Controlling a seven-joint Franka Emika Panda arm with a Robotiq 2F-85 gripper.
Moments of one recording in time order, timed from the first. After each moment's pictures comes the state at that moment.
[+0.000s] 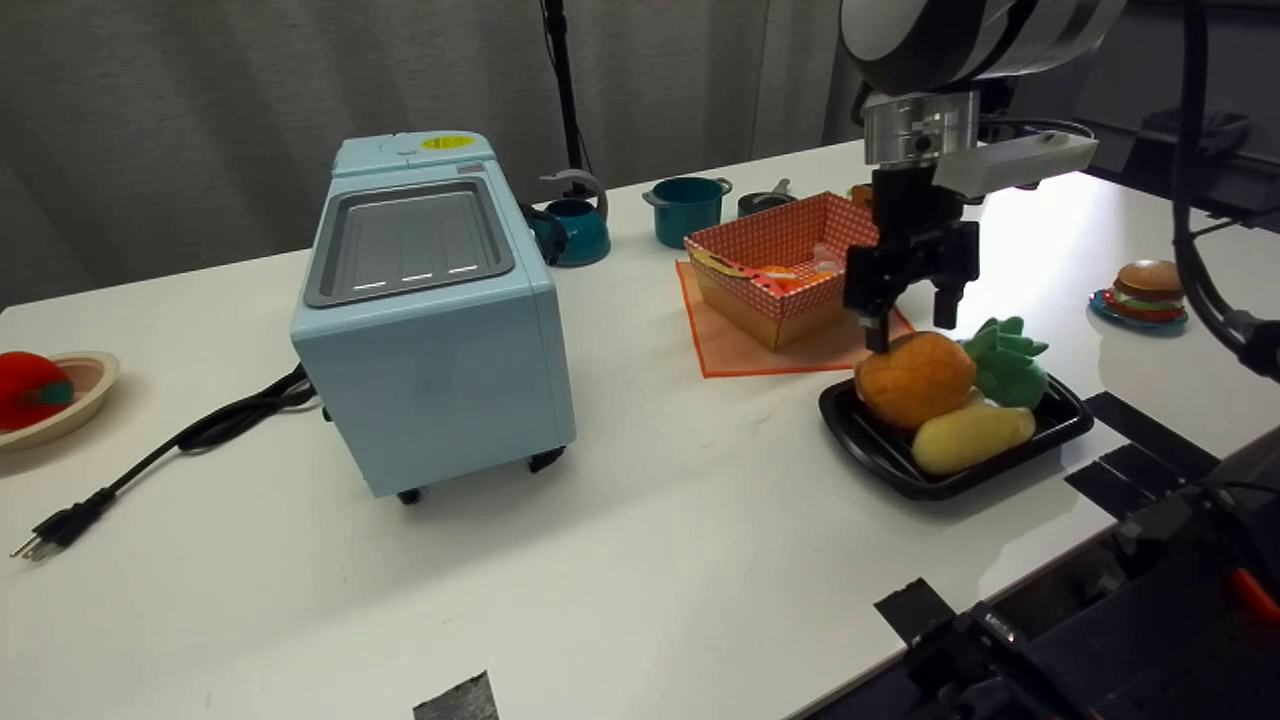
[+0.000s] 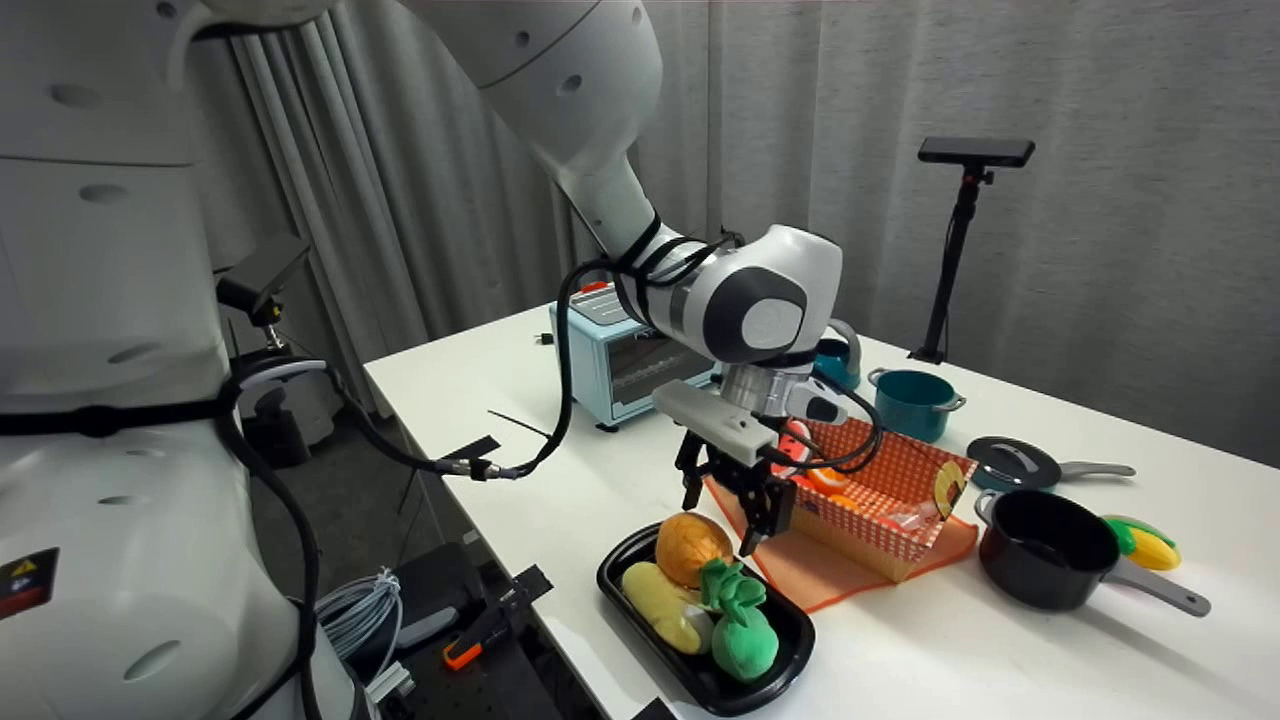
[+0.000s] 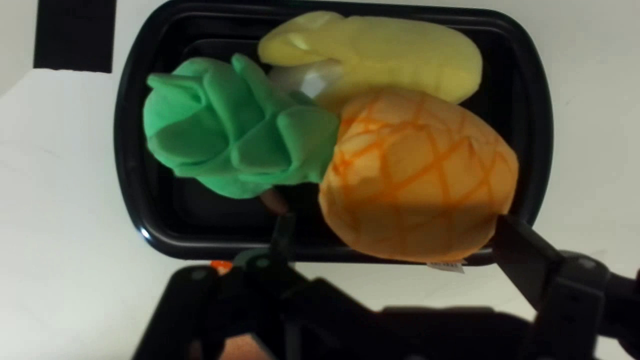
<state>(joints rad) -0.01 0.23 -0.01 -2.32 0.01 2.24 -0.10</state>
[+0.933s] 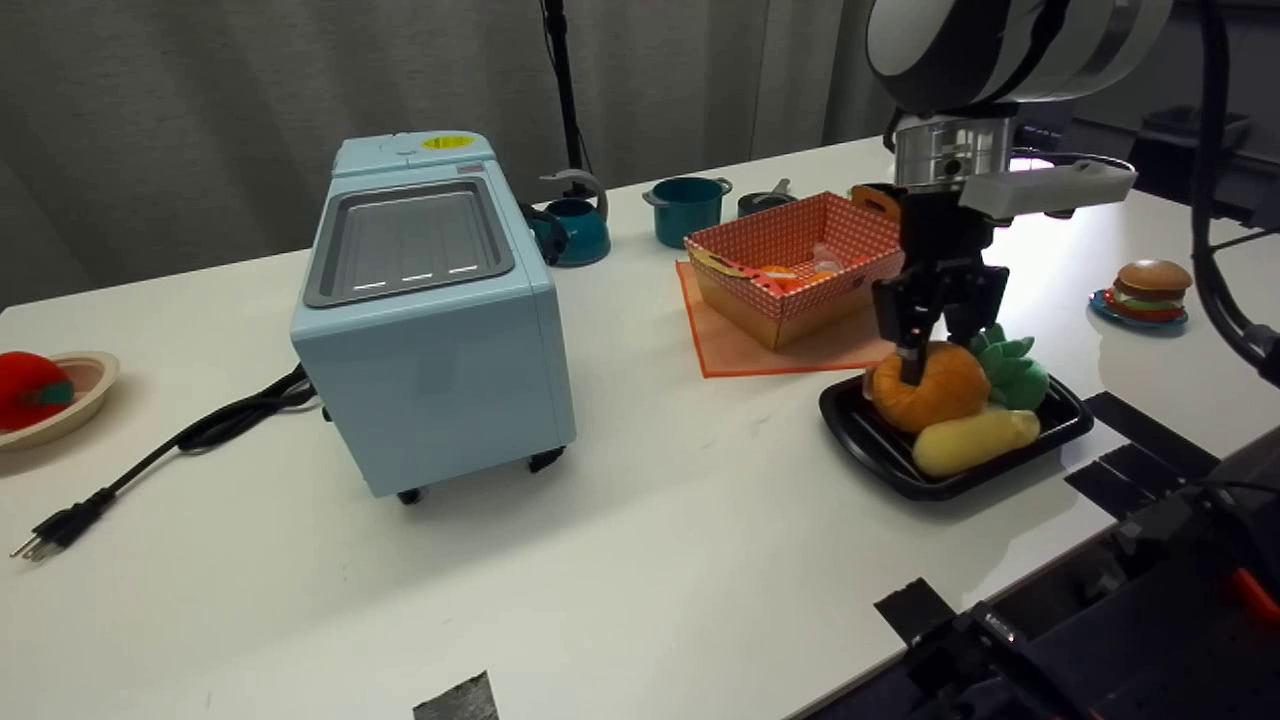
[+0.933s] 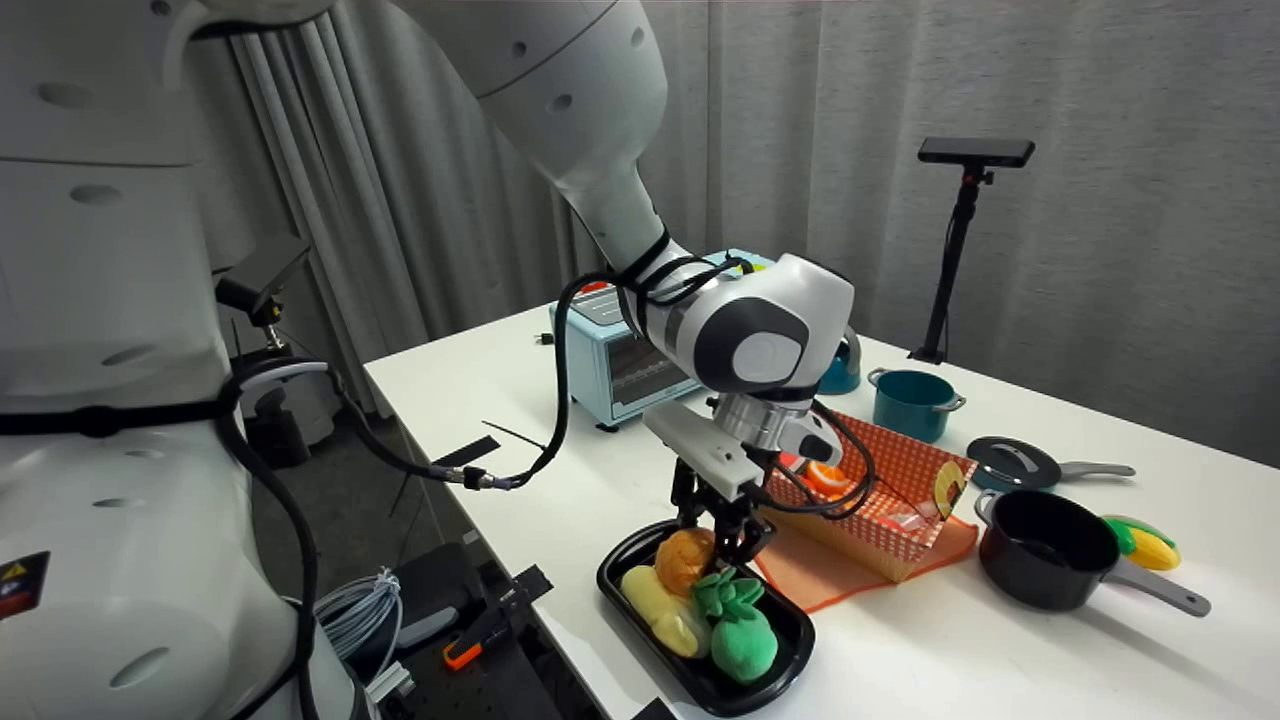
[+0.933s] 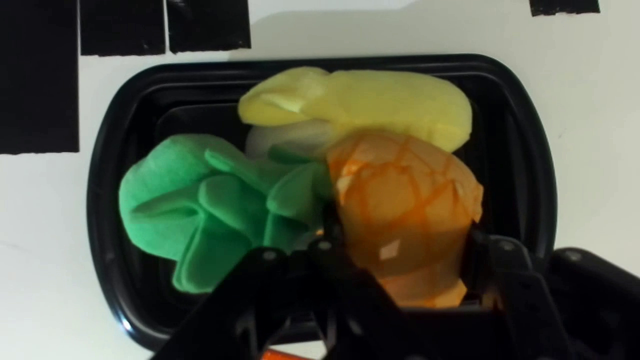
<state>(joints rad) -0.04 0.23 -0.02 -2.38 0.09 2.24 -0.12</state>
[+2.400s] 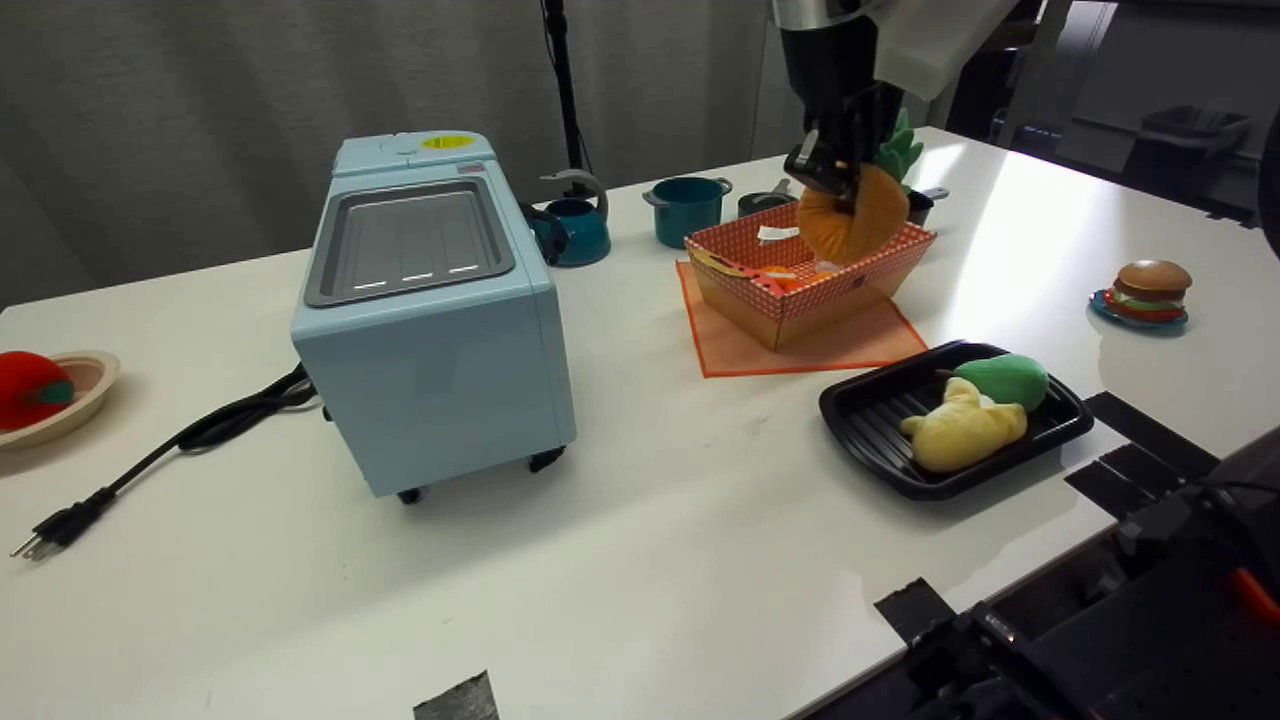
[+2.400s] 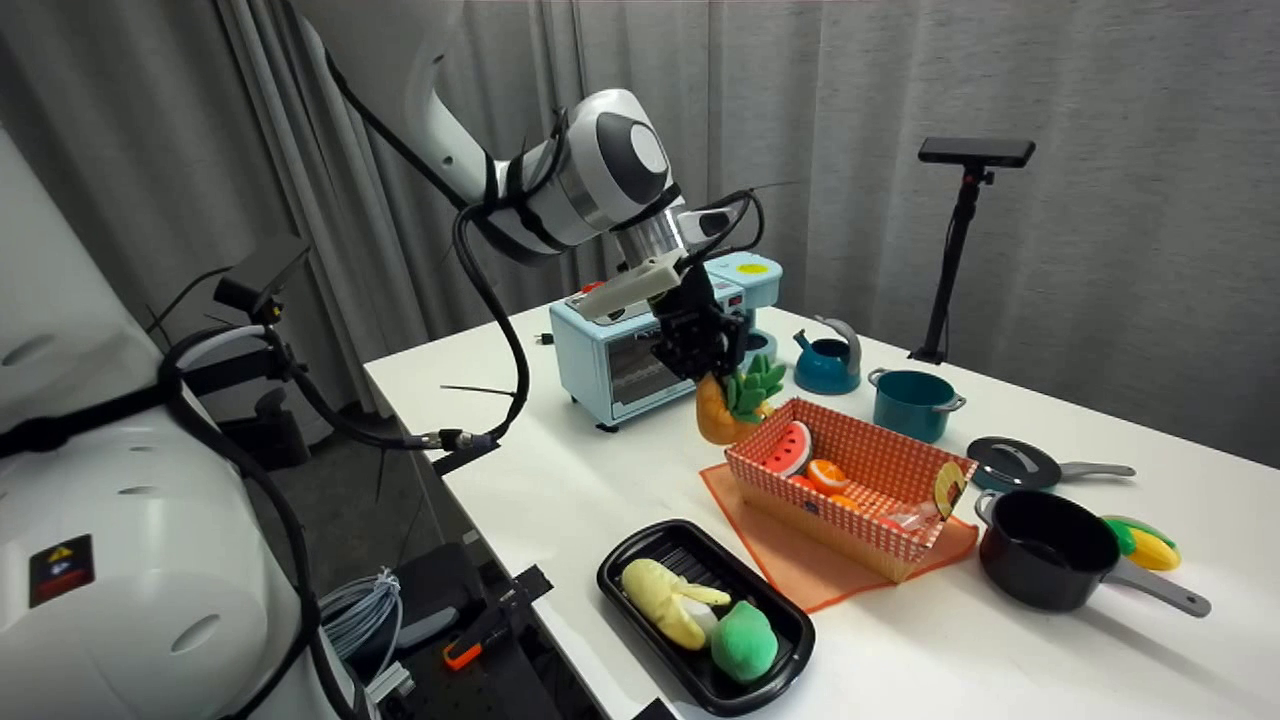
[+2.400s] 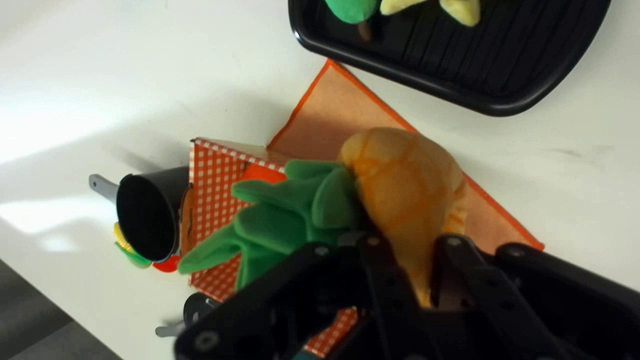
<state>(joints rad) 0.10 -0.06 0.17 -2.36 -0.59 2.23 0.32</state>
